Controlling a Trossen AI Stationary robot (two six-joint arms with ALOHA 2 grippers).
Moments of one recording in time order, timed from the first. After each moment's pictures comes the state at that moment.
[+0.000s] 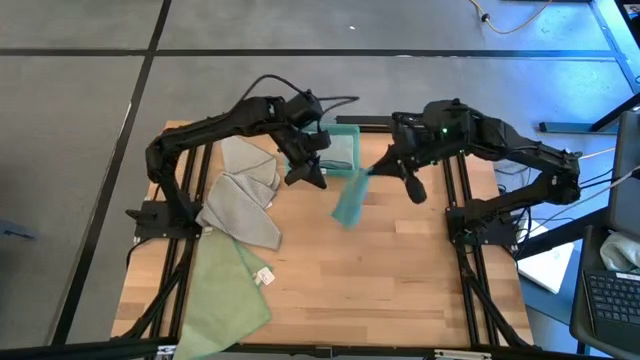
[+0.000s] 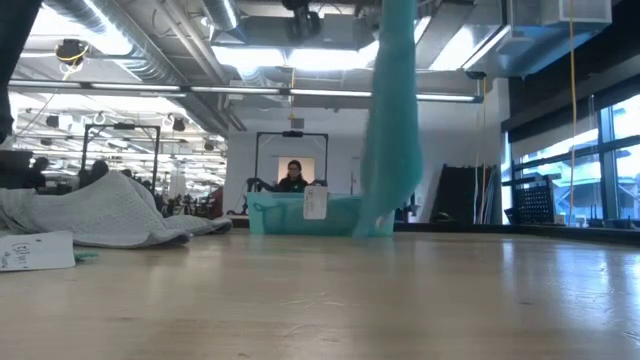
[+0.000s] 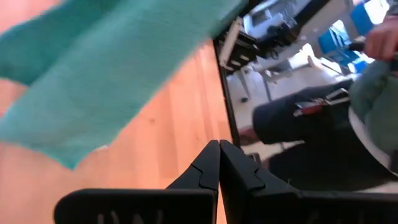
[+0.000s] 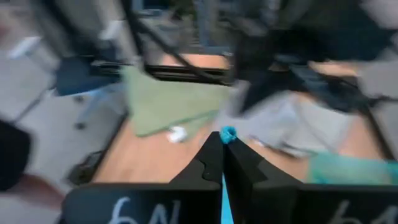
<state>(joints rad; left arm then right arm) 0.34 1.75 1.90 -1.04 0.79 -0.04 -0.13 1.25 1.56 -0.75 -0.37 -0.09</state>
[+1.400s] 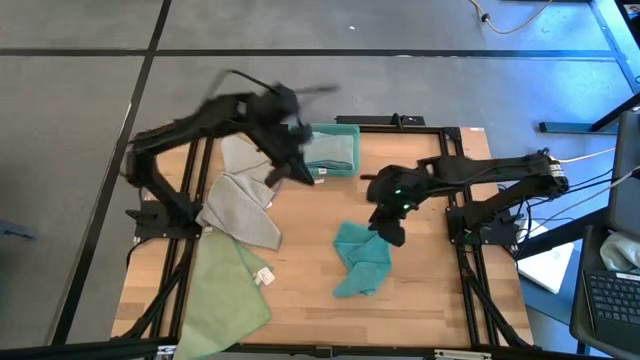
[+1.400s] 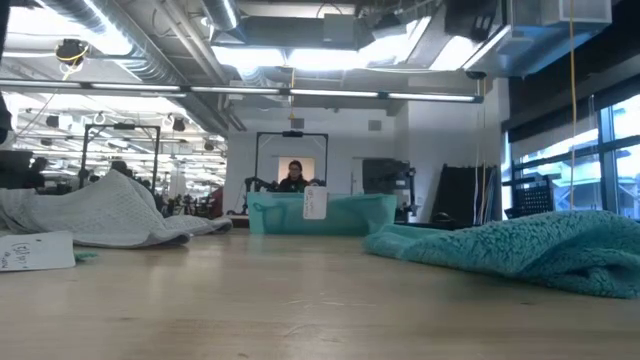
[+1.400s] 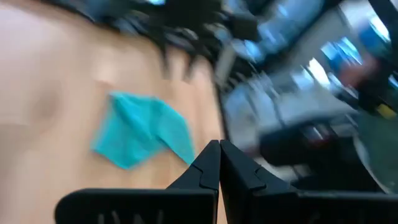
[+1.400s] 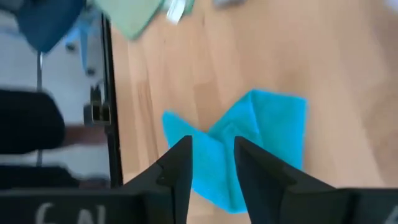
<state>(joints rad) 0.29 1.57 1.90 -1.02 0.66 -0.17 0.10 1.34 1.35 -0.92 -0.21 0.46</state>
